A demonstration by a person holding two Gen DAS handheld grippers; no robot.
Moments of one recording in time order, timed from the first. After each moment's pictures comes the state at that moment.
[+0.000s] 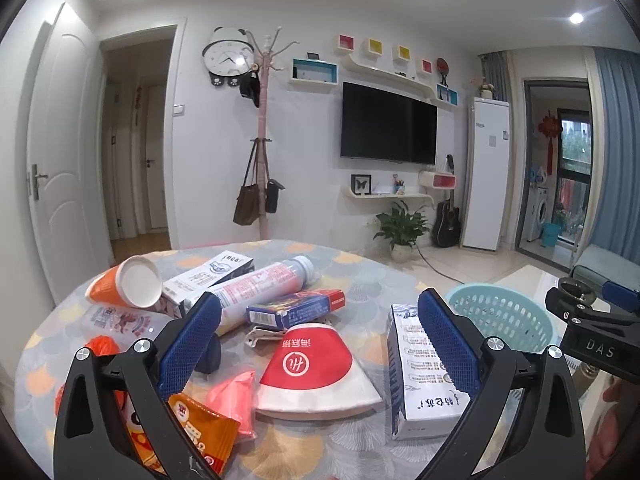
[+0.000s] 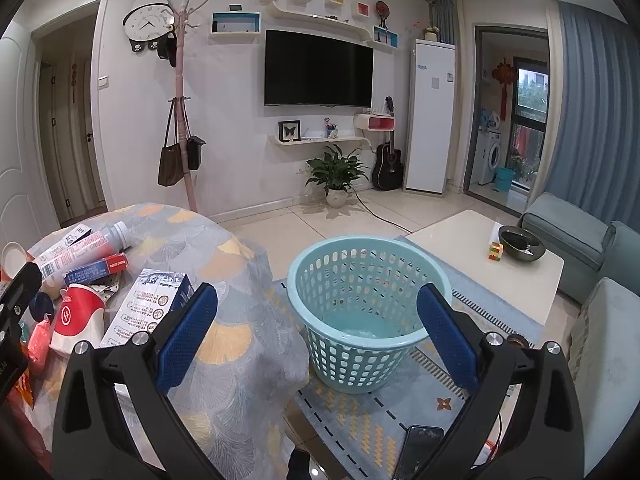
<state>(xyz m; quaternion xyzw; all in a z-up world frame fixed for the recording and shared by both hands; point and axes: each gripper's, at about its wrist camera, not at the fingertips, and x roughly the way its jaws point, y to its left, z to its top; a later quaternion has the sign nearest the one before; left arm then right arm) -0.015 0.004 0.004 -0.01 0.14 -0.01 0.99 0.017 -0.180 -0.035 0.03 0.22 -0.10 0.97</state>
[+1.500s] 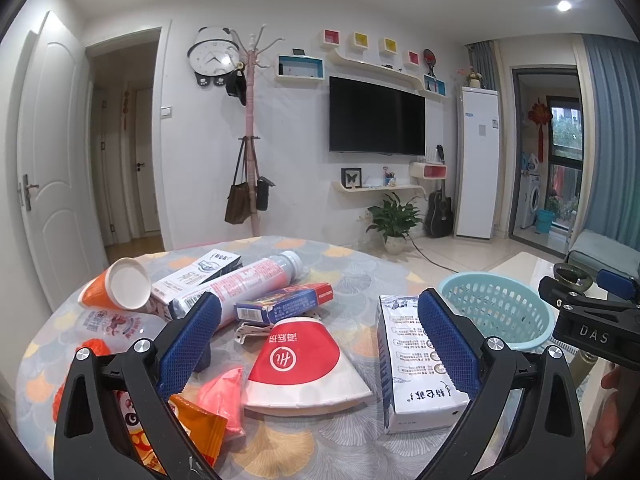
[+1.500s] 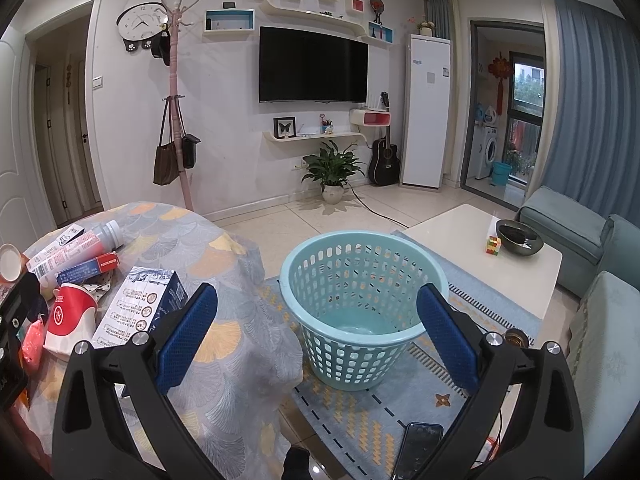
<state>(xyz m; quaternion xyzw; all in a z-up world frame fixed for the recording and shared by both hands) -0.012 -0.004 -0.001 0.01 0.14 -0.02 0.99 0.020 -0.188 -0.040 0.04 0.23 -0.11 0.97</state>
